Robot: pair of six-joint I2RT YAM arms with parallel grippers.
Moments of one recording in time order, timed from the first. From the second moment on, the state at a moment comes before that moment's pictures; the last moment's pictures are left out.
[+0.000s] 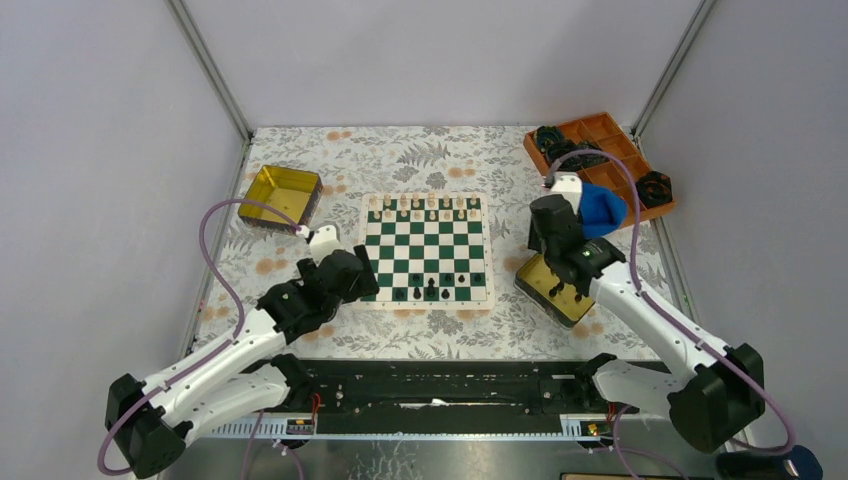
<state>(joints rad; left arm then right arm) -0.76 0.85 0.64 -0.62 -0.52 -0.80 0.56 1.14 0.91 -0.48 0.54 0.34</state>
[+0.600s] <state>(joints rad) -0.75 0.81 0.63 -0.62 -0.49 -0.80 0.23 1.27 0.70 -0.42 0.29 0.48</state>
